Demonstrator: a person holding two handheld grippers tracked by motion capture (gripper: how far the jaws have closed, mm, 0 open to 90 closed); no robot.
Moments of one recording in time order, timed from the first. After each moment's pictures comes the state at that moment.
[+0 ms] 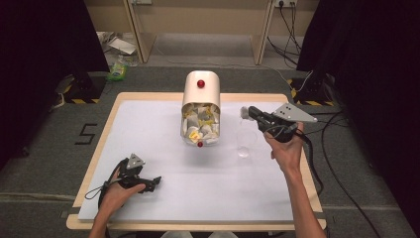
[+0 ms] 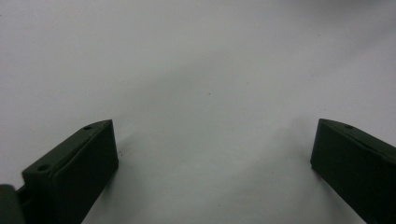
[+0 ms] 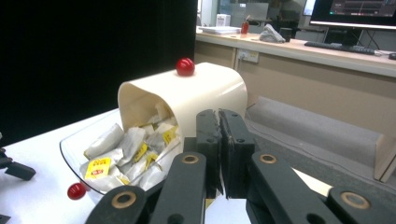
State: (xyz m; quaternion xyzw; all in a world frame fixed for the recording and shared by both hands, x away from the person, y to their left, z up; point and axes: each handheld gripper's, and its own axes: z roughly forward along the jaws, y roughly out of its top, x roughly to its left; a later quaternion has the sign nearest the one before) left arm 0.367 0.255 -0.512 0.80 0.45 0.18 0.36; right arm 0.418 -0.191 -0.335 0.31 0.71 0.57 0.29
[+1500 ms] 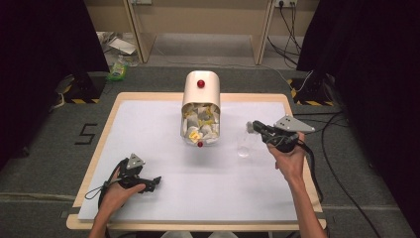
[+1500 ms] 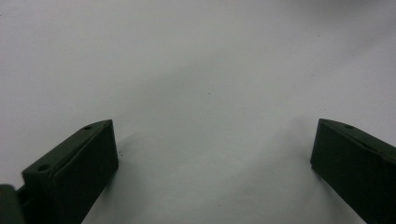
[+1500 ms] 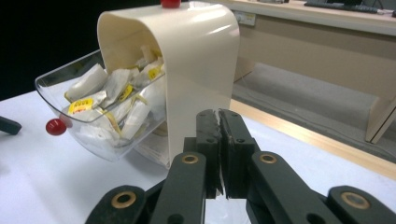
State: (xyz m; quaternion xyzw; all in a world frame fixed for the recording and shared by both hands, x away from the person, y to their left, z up) left arm 0.367 0.255 -0.512 0.80 0.44 0.18 0.36; right arm 0.415 -0.208 -0.375 0.34 0.74 0.52 0.27
